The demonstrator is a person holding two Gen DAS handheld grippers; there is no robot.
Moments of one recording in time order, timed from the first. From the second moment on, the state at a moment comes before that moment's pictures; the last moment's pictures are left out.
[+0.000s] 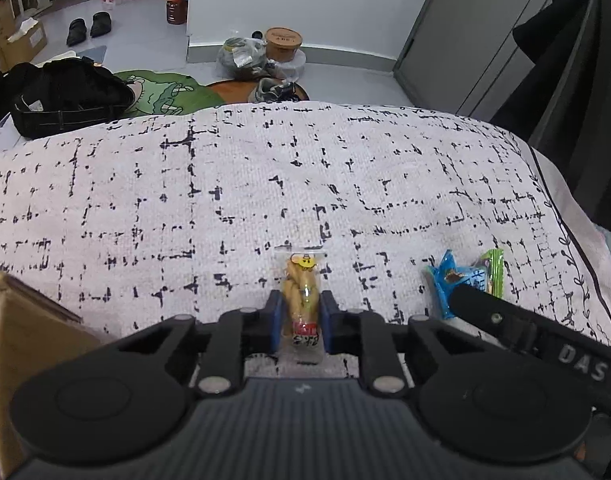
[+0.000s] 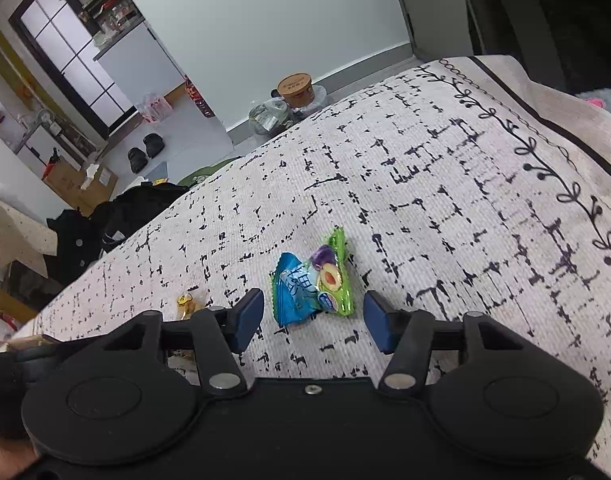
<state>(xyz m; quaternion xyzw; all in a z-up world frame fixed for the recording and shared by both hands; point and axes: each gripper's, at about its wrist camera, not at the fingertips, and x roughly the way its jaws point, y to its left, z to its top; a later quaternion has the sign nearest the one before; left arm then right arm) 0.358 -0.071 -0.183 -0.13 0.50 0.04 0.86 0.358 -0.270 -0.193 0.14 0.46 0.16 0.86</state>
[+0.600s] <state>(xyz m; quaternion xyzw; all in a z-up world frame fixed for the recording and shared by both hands) 0.317 -0.058 -0.143 -0.11 0.46 0.02 0.88 0.334 -0.261 -0.179 0.15 0.44 0.14 0.87</state>
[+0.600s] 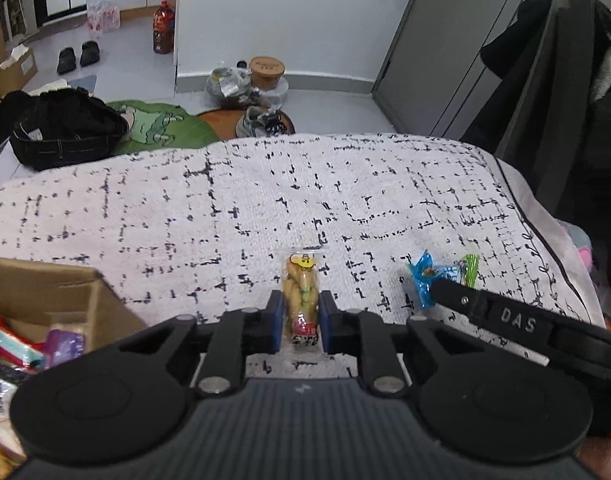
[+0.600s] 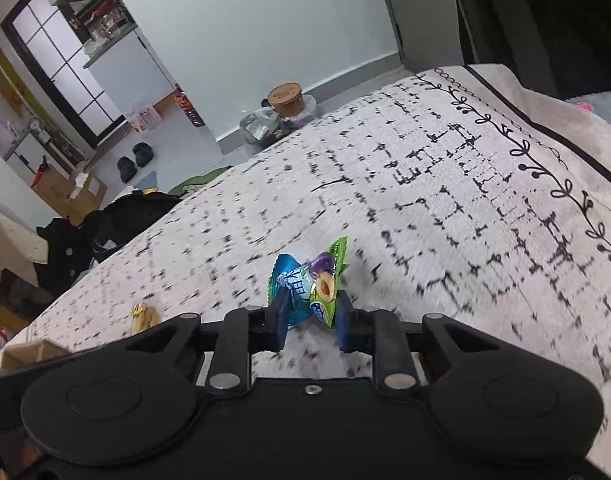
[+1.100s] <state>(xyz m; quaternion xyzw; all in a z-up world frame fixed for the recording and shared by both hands) 0.262 -0.044 -0.102 -0.10 0.42 -0.02 0.90 0.277 -0.253 -0.135 0.16 0.42 0.15 0.88</state>
